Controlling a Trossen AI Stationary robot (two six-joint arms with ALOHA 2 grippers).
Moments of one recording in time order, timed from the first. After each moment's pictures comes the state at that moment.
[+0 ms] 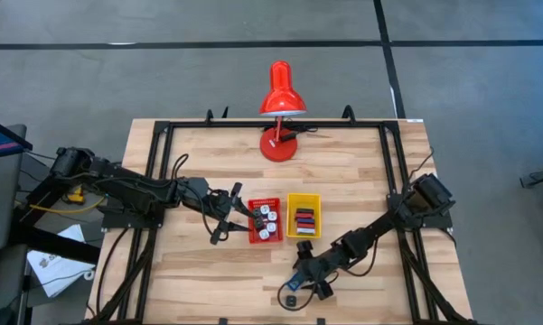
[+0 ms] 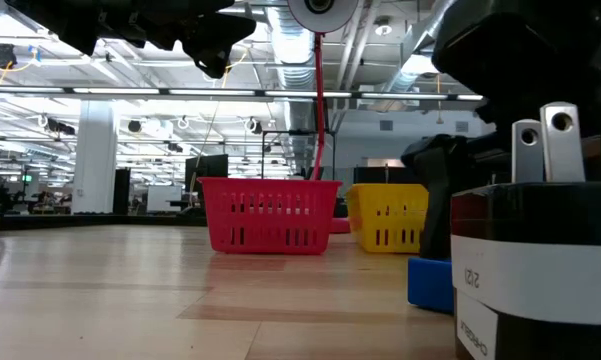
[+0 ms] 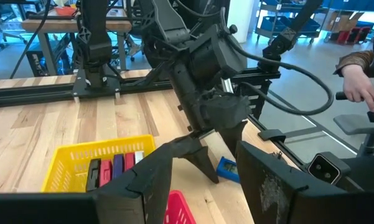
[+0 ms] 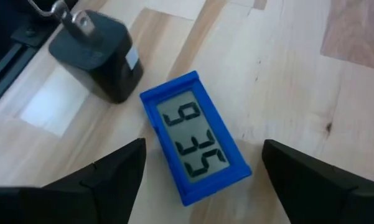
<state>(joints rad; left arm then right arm) -0.14 1.24 0.54 0.52 0.18 -0.01 0.57 1.91 0.87 0.21 0.08 0.18</state>
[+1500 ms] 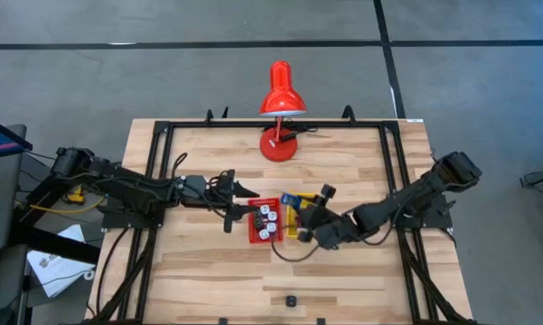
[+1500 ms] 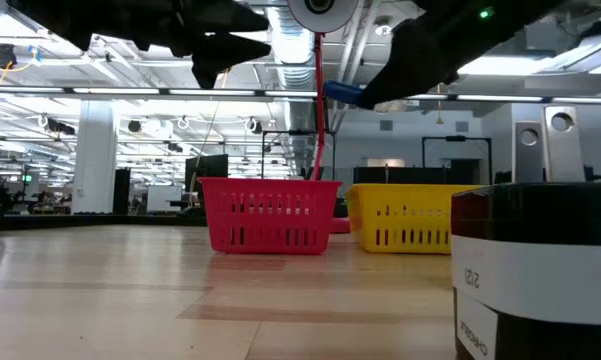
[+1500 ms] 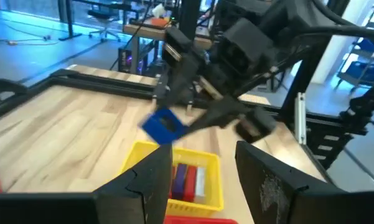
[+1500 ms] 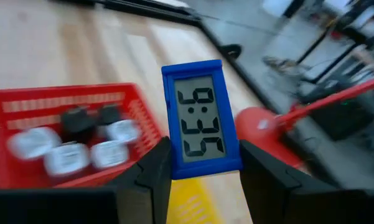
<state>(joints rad) -0.14 1.24 0.54 0.57 -0.16 -0.19 0.44 1.56 0.87 -0.03 0.98 0.19</state>
